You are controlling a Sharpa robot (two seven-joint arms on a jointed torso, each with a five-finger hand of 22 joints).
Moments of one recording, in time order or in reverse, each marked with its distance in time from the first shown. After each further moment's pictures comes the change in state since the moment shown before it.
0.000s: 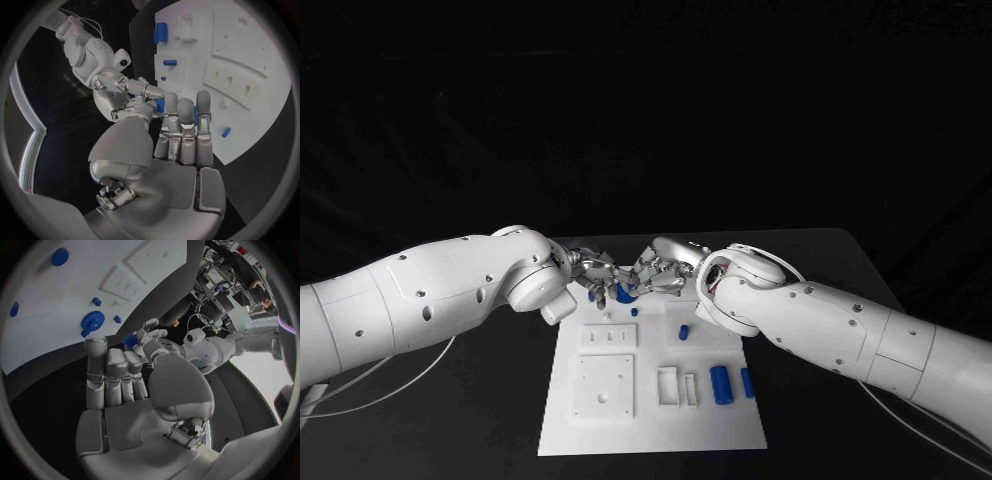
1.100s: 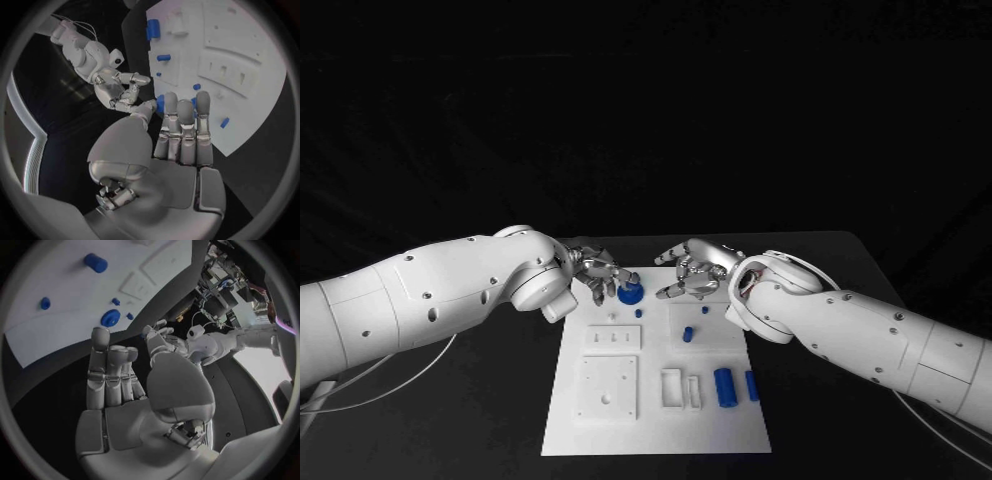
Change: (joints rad) left arm 0.000 -0.009 0.001 -0.003 -0.070 -0.021 0.000; left_hand -0.010 -0.010 0.007 0.007 0.095 0.029 0.014 -0.050 0.102 0.019 0.005 -0.015 0.025 0.028 -0.009 0.001 0.031 0.000 0.005 -0.012 0.027 0.032; right arm -0.017 -0.099 -0.001 0.020 0.046 -0.047 0.038; right_hand 0.050 -0.094 -0.297 0.106 0.186 -0.396 0.060 0.001 -0.011 -0.134 0.041 -0.102 -0.173 -0.058 0.032 -0.098 -0.104 0.040 0.004 0.025 -0.283 -0.027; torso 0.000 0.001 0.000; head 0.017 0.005
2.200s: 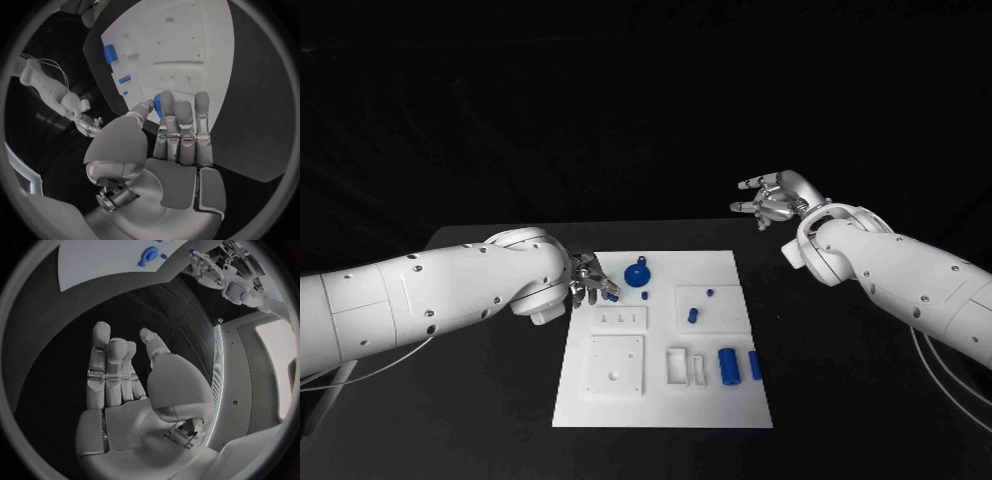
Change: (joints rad) left arm -0.020 -0.048 -0.068 0.111 -0.310 -0.026 -0.209; left_hand -0.080 -0.062 0.112 0.027 -0.041 0.100 -0.015 -0.105 0.097 0.097 -0.040 -0.051 0.027 0.049 -0.018 -0.043 0.070 0.000 0.016 -0.016 0.027 0.024; right arm 0.028 -0.029 0.105 -0.291 0.292 -0.169 0.126; right_hand -0.046 0.037 0.048 -0.076 0.101 0.085 -0.009 0.000 0.002 -0.018 -0.007 -0.073 -0.174 -0.012 -0.009 -0.080 -0.118 -0.002 0.002 0.002 -0.128 -0.098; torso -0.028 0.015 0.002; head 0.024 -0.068
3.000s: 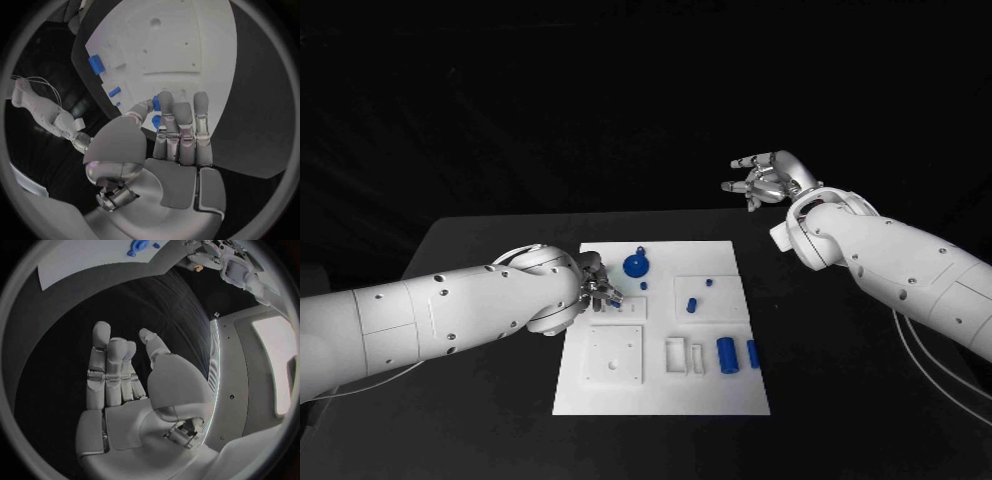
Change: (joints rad) left arm -0.088 0.049 -0.001 -0.019 -0.137 -0.079 -0.029; left_hand -0.012 -0.012 0.011 -0.003 0.004 0.012 -0.012 -0.008 0.006 0.012 -0.005 -0.005 0.009 0.014 0.000 -0.006 0.012 0.000 0.007 -0.007 0.004 0.002; right arm 0.005 0.030 0.008 0.000 0.035 -0.040 0.027; right_hand -0.004 0.004 0.011 -0.011 0.012 -0.004 -0.004 0.000 0.000 -0.002 -0.002 0.000 -0.015 0.000 0.000 0.000 -0.012 -0.001 0.000 0.000 -0.006 -0.019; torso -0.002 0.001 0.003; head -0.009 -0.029
